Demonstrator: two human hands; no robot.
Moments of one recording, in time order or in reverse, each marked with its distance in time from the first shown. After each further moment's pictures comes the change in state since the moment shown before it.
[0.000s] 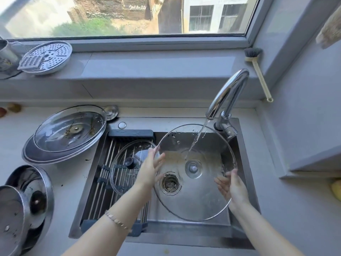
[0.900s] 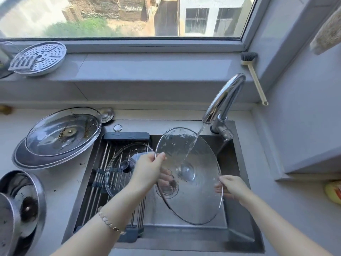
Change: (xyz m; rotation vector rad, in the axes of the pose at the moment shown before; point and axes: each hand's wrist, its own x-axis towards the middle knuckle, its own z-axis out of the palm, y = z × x) left_hand -0.009 0.031 0.010 0.354 0.043 0.050; right_hand 0.022 -0.032 -0.005 -0.829 -0.085 0.108
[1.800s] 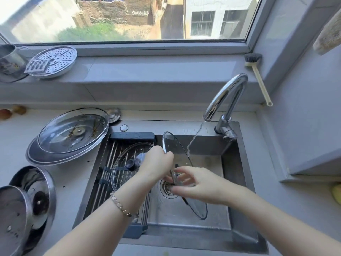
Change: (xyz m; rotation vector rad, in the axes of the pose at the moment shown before) left_hand -0.003 0.024 0.008 0.436 0.044 0.019; right_hand -0.129 -0.093 0.046 -0.715 -0.494 -0.608
